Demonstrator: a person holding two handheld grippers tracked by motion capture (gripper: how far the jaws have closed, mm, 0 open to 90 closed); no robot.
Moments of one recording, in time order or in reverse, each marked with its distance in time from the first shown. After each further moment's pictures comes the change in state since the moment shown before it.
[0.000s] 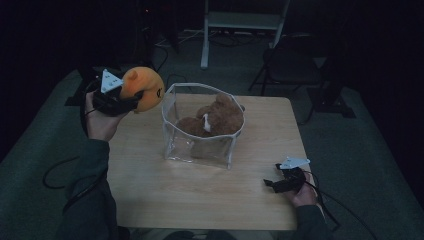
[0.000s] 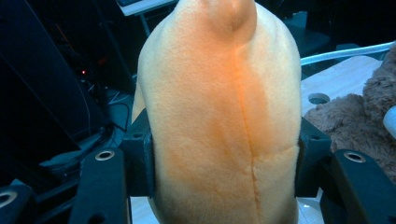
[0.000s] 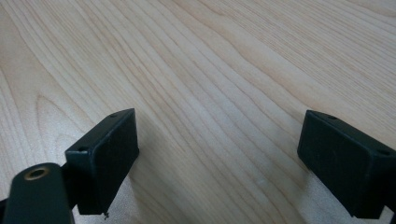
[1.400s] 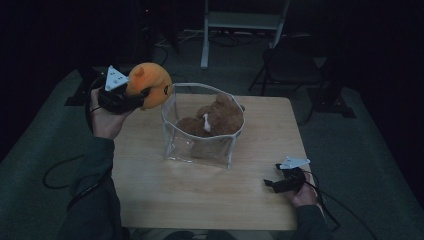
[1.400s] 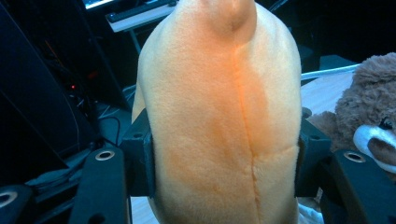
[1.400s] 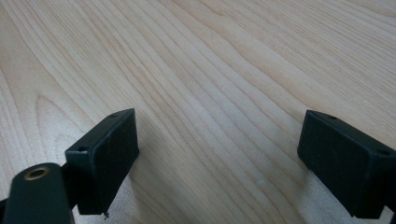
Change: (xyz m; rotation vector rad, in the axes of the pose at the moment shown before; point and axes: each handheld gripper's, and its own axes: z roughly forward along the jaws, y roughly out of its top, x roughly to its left) left arm -0.014 0.016 -0.002 -0.051 -0.042 0.013; right arm 0.000 0.000 0.000 0.000 0.000 0.000
